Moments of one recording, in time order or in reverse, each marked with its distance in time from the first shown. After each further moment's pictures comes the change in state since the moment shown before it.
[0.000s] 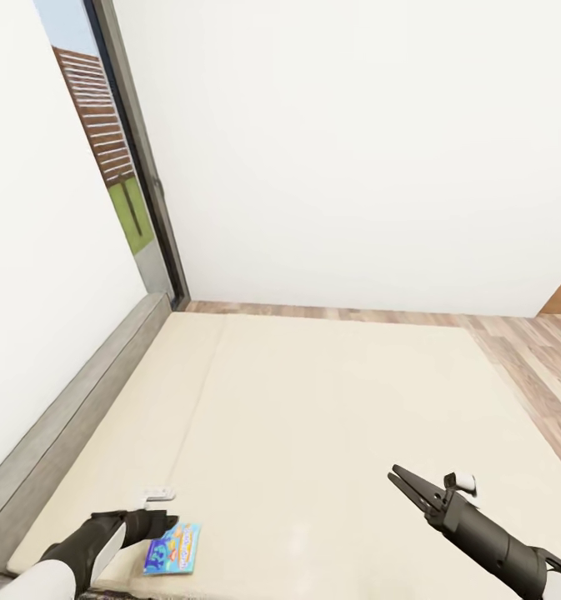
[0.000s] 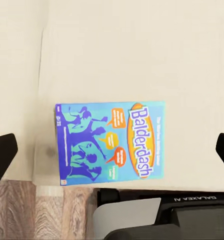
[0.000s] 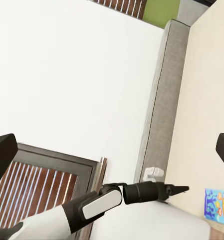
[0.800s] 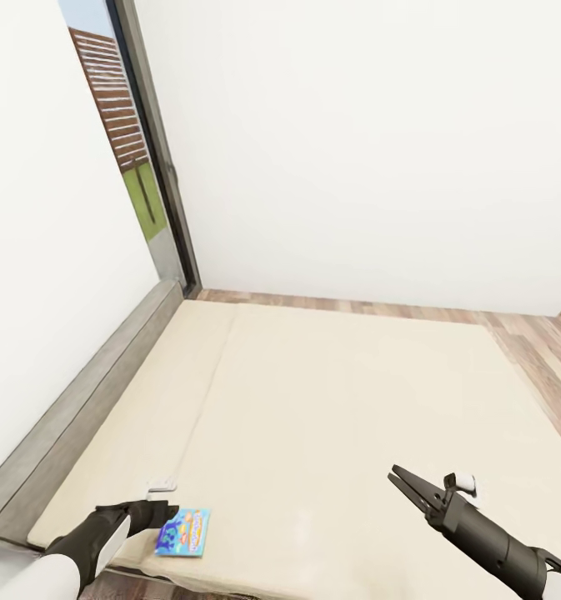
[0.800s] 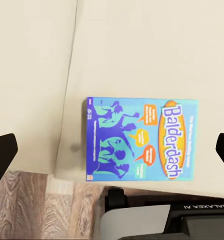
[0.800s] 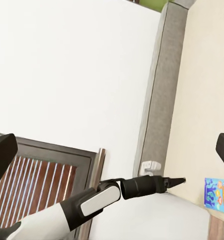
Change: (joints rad) left arm -0.009 -0.009 0.000 -0.024 -0.001 -0.017 0.054; right arm 0.000 -0.001 0.000 0.003 0.002 0.000 -0.003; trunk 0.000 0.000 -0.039
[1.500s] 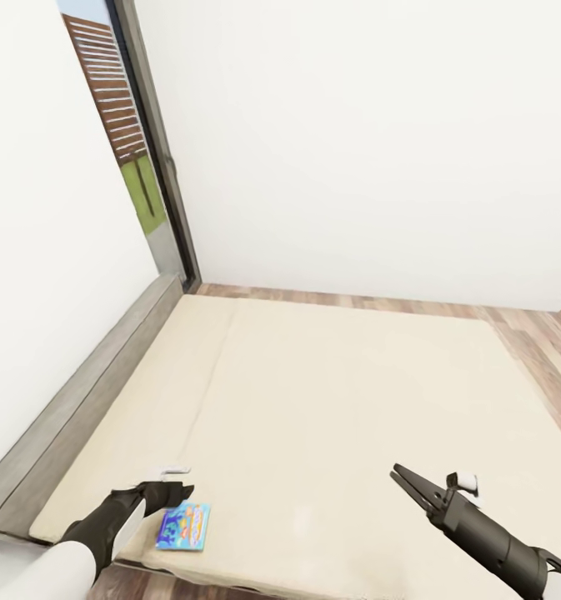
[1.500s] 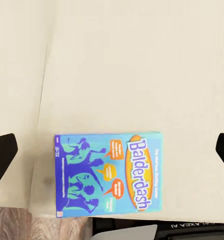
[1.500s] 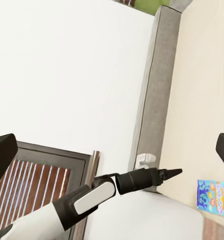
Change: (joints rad) left arm -0.020 -0.040 -0.007 -0.062 -0.004 -0.006 -0.003; right arm 0.001 -0.004 0.000 0.004 0.001 -0.033 -0.002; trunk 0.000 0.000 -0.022
